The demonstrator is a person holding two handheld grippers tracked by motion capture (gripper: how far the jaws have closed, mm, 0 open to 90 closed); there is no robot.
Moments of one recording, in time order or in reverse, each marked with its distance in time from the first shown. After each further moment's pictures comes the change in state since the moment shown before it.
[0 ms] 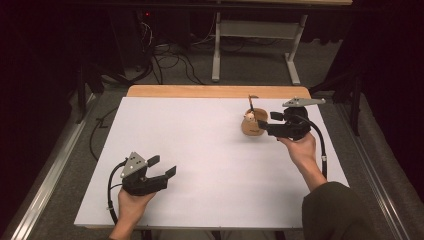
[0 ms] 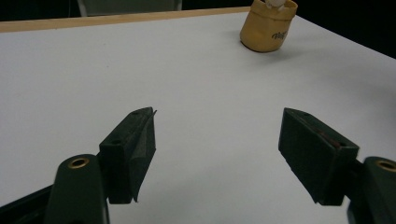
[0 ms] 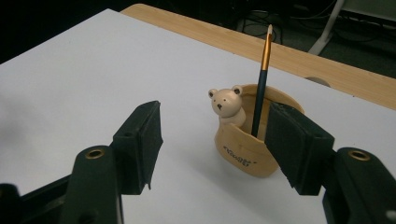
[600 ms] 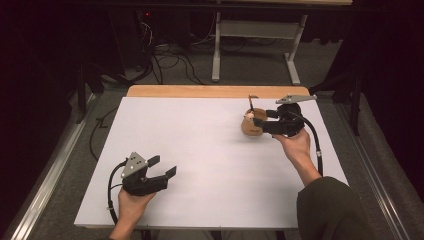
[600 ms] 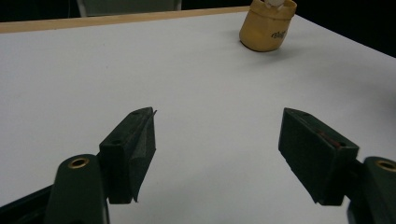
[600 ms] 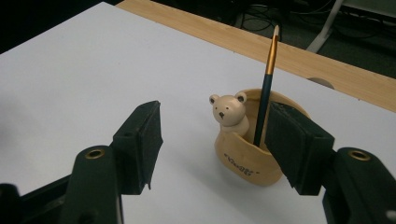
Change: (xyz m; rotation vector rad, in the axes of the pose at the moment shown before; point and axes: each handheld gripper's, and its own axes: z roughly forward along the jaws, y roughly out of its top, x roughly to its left) left arm 0.000 0.000 0.000 0.001 0.000 0.006; right arm 0.003 0.008 0.015 0.028 -0.009 -0.008
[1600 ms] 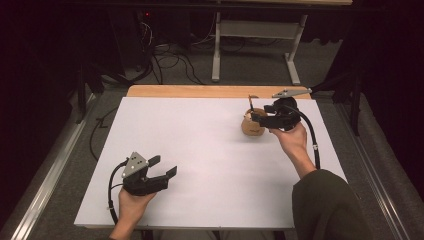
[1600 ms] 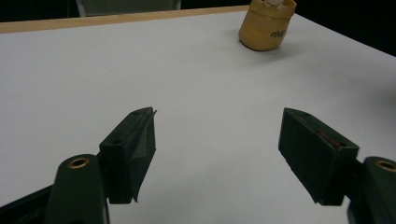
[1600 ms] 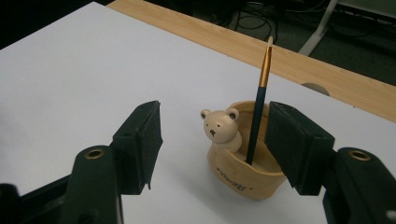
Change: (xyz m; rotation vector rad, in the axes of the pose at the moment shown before) left arm 0.000 0.000 0.001 0.001 -0.002 0.003; right arm -0.004 0.013 0.012 0.018 -0.022 0.000
